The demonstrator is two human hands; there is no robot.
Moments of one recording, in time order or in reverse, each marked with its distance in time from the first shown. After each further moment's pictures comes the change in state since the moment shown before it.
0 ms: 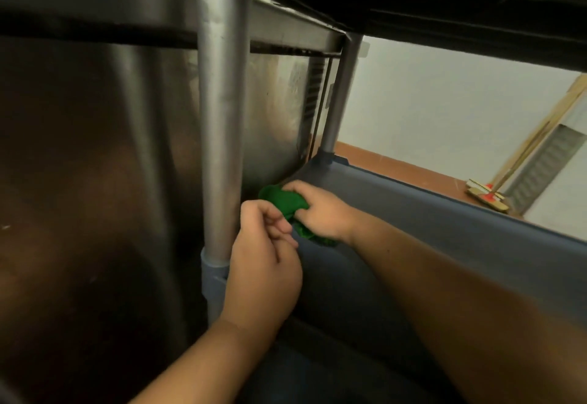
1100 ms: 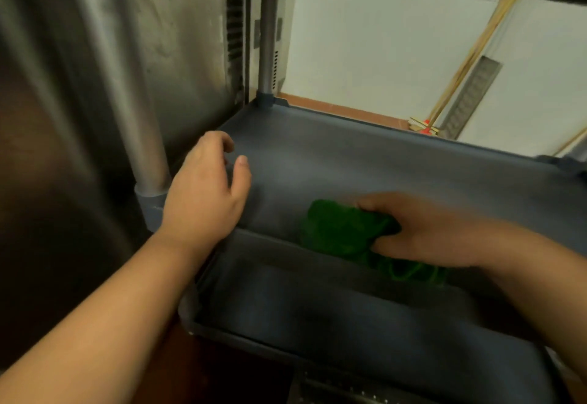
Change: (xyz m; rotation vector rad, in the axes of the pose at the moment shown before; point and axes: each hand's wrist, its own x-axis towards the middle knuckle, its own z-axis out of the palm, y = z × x) left_hand 0.001 -0.004 0.009 0.446 -0.269 0.298; right_hand -0.260 -0.006 -0.089 0.093 -0.223 0.207
